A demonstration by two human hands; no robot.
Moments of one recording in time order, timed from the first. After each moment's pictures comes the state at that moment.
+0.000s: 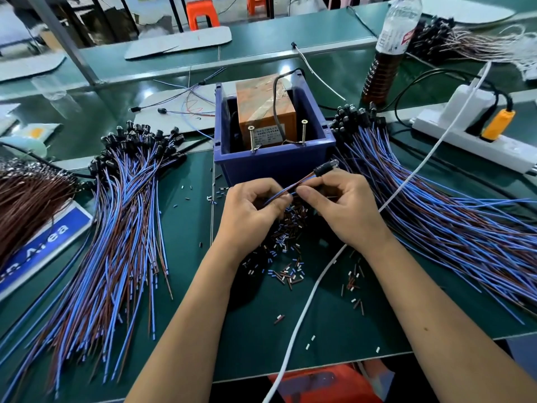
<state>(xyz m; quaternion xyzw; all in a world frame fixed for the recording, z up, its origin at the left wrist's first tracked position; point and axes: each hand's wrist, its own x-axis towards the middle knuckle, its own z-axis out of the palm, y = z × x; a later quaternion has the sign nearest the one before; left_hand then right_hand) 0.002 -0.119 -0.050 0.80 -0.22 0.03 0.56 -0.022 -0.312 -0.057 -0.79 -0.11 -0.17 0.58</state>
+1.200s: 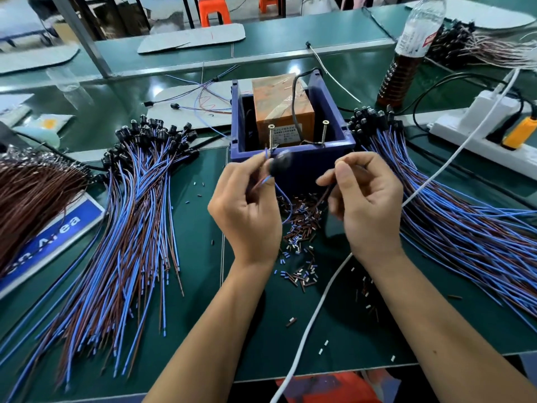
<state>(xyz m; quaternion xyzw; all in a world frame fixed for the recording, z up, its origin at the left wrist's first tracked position) -0.013 -0.136 -0.041 0.71 -0.07 0.43 0.55 -0.032 -0.287 -0.044 -0.67 -0.05 -0.27 0.70</state>
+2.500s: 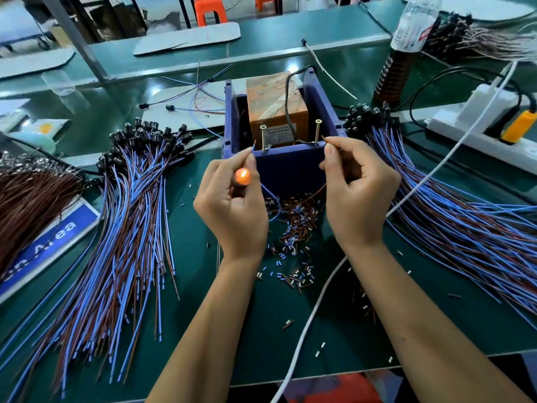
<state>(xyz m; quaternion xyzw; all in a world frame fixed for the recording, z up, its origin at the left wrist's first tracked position) -0.003 -0.129 -0.037 0.72 -0.05 0.45 0.52 -0.016 -0.275 -0.030 -0.75 0.01 -0.46 0.48</state>
